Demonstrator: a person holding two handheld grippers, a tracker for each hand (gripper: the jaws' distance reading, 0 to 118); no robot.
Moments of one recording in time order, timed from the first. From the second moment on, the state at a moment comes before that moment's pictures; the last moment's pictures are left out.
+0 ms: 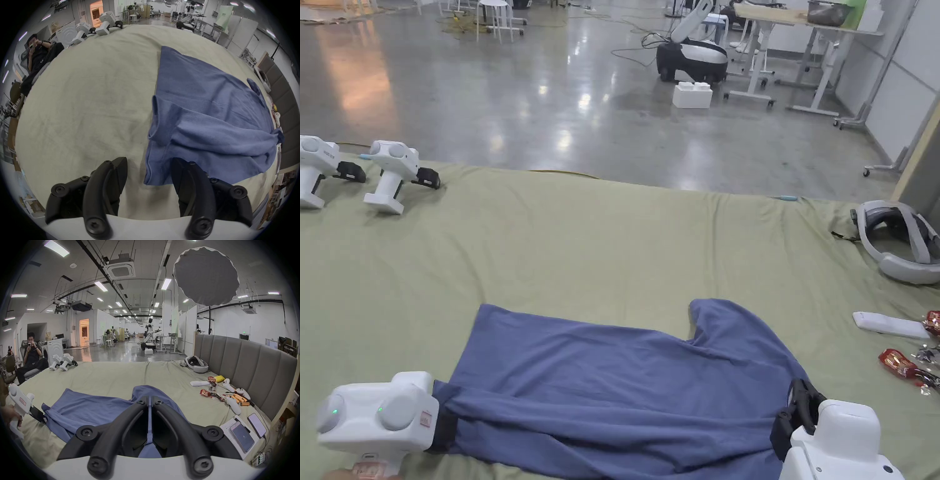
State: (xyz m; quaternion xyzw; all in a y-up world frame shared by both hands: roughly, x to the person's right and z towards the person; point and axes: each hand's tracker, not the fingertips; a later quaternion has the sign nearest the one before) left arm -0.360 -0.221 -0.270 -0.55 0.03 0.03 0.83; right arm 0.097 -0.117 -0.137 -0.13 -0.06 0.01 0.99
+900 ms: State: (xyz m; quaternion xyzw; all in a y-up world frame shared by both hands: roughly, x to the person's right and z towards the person) left arm -0.355 -0.188 -0.223 -0.50 -0.02 -0.01 0.87; right arm 0.232 -0.207 -0.195 -0.46 -0.03 0.03 0.89
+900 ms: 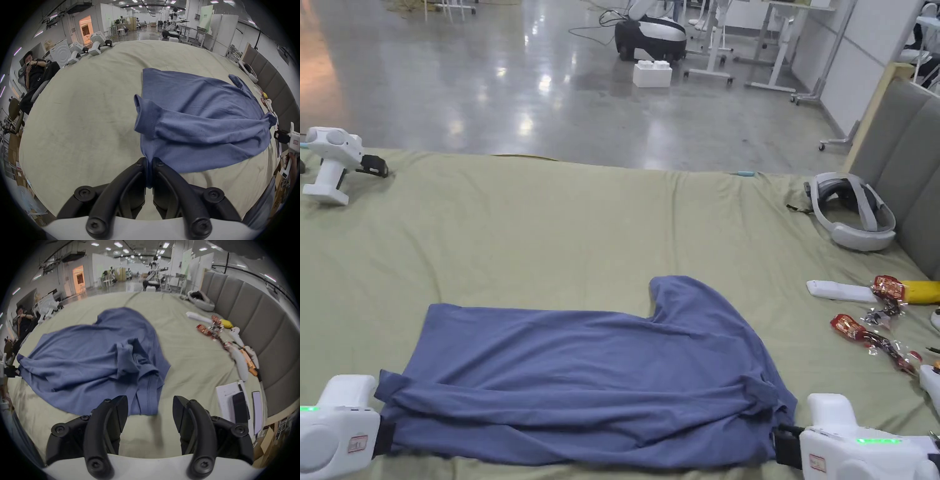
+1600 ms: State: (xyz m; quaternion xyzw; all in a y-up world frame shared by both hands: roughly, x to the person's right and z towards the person) left arm -0.361 -0.146 -0.204 -0.46 -0.03 0.01 0.88; right arm 0.220 -0.159 -0.185 -0.43 -0.02 0.06 0.90
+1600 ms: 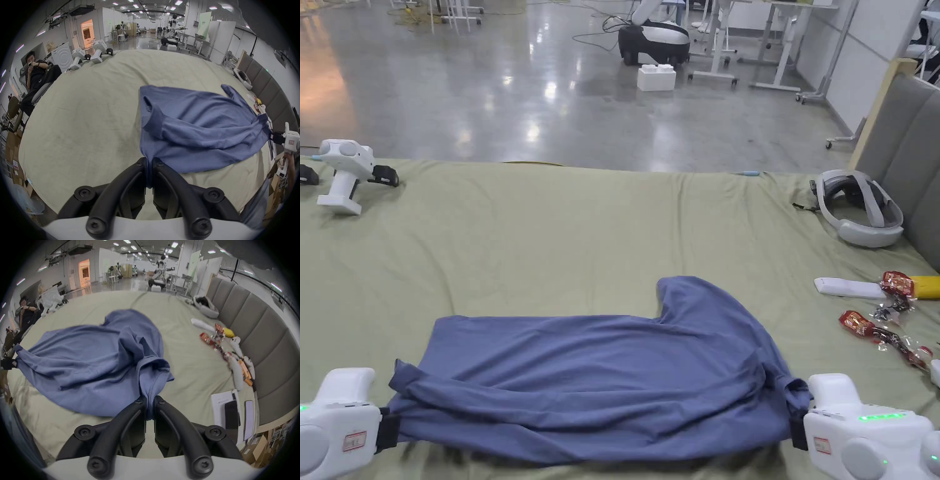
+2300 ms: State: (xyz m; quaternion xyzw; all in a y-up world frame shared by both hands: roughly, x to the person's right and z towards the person) left arm -0.388 -0.202 -0.093 -0.53 -0.01 0.01 0.85; right arm 0.192 -0.216 -0.066 -0.52 -0.01 0.13 0.85
